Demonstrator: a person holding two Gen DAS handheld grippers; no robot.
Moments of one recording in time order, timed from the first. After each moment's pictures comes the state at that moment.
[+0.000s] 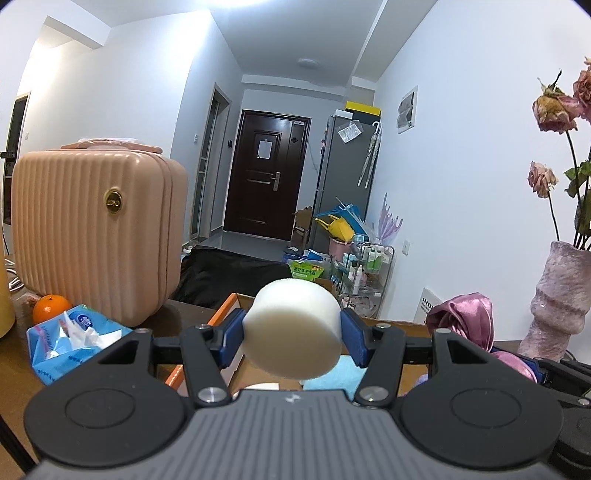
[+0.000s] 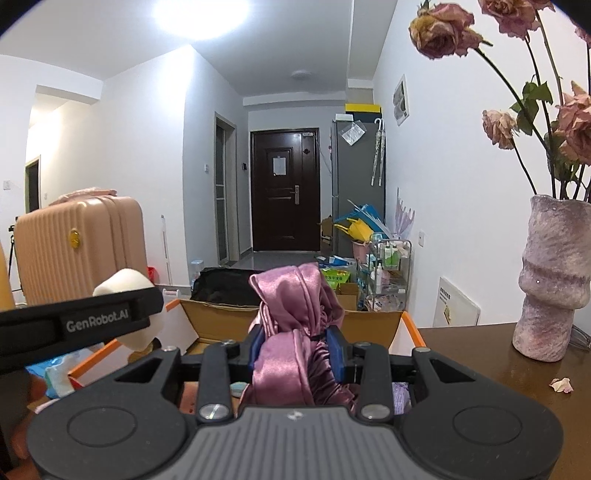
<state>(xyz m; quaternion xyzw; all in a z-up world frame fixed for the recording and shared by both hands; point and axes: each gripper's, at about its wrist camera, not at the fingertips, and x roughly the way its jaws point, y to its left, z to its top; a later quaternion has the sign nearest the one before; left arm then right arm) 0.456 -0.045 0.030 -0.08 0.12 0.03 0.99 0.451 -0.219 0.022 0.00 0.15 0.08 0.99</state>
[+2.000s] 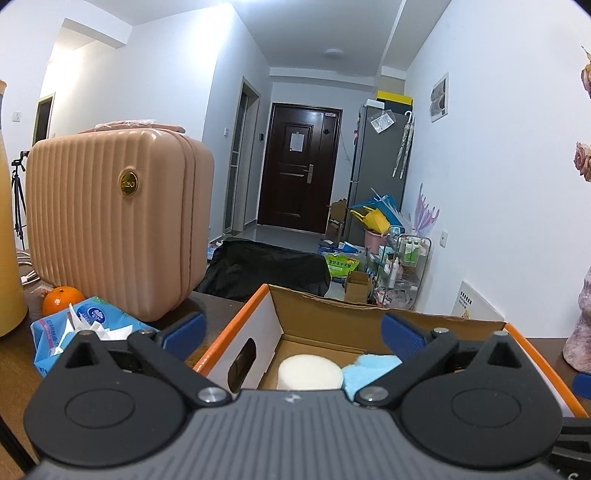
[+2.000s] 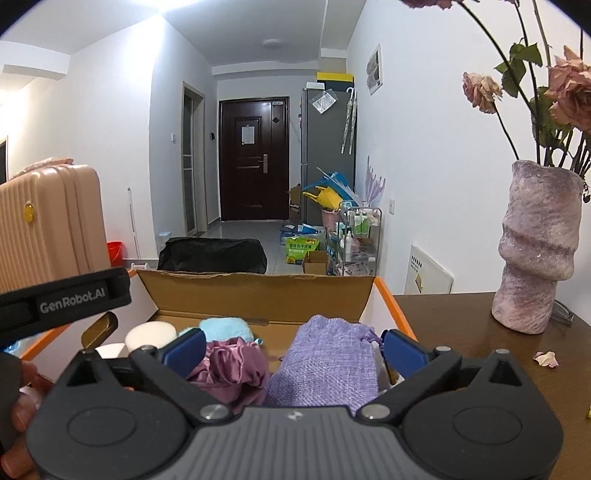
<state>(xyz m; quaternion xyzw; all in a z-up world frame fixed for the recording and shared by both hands) 0.492 -0.035 0.011 -0.07 0.14 0.09 0.98 0.475 -0.222 0.007 0.00 0.19 0.03 0.98</state>
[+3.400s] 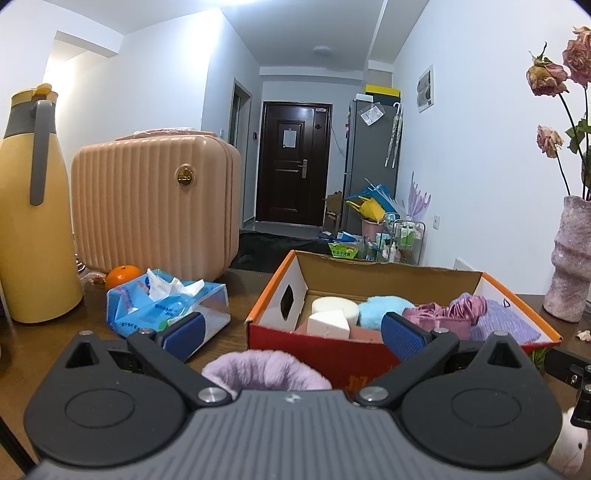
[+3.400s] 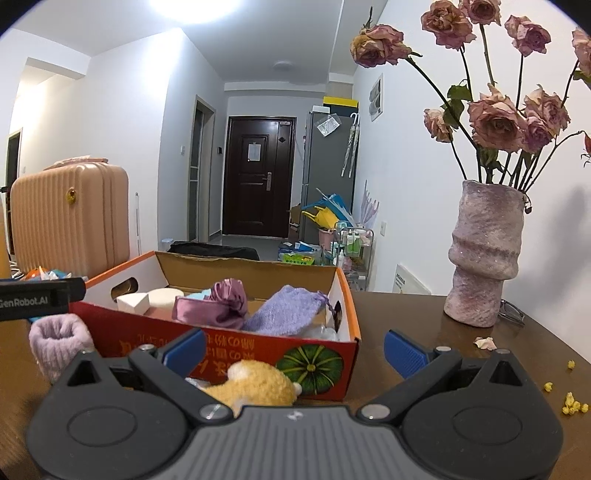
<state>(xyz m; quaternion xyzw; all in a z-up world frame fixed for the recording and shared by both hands) 0.380 -0.022 0.004 -0.04 0.15 0.08 0.98 0.354 -0.254 0.003 -0.04 0.16 0.03 0.99</state>
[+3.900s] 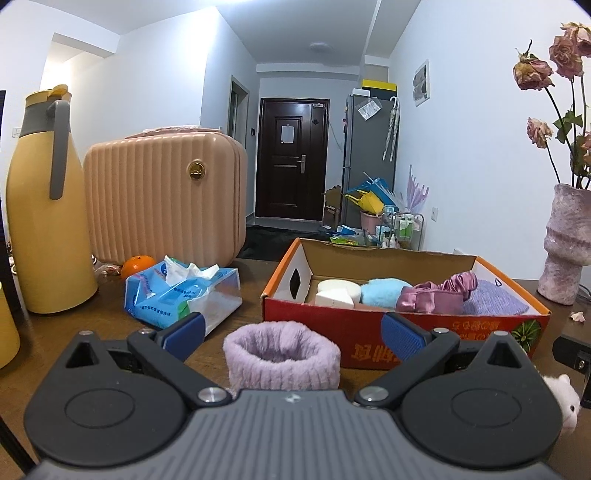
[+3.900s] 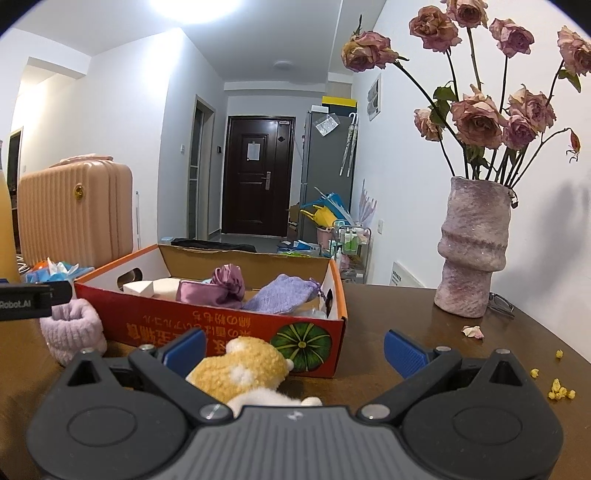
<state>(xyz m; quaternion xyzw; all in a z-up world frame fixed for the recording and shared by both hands) 0.348 -0.020 0.001 -0.03 0.16 0.08 0.98 0.340 -0.258 0.000 -0.04 0.16 0.03 0.99</state>
